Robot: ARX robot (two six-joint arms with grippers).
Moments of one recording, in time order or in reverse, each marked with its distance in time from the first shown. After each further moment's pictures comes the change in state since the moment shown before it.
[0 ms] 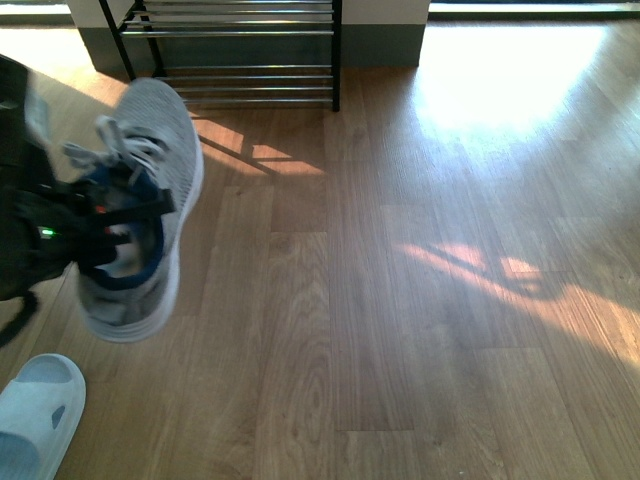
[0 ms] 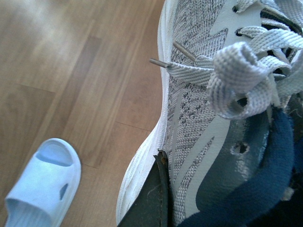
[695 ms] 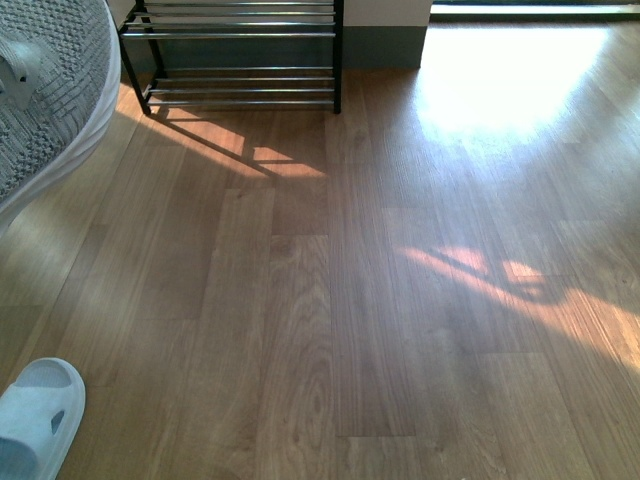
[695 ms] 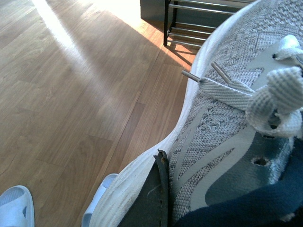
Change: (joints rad) left arm -0.023 -0.839 -0.296 -0.272 -0.171 0.151; right arm 0.000 0.000 0.000 0.000 0.002 0.000
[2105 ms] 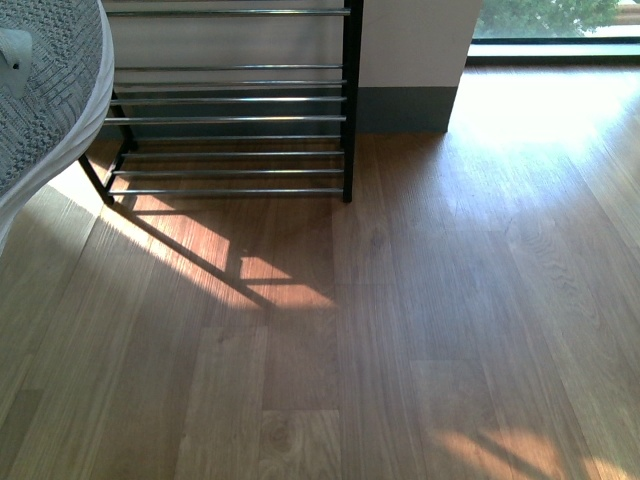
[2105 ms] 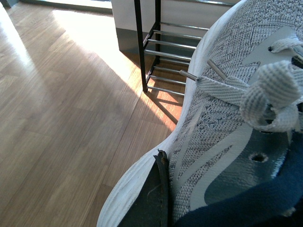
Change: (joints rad) left arm 0.000 0.000 0.000 -0.002 0.002 0.002; right arm 0.000 0.000 0.000 0.000 0.000 0.000
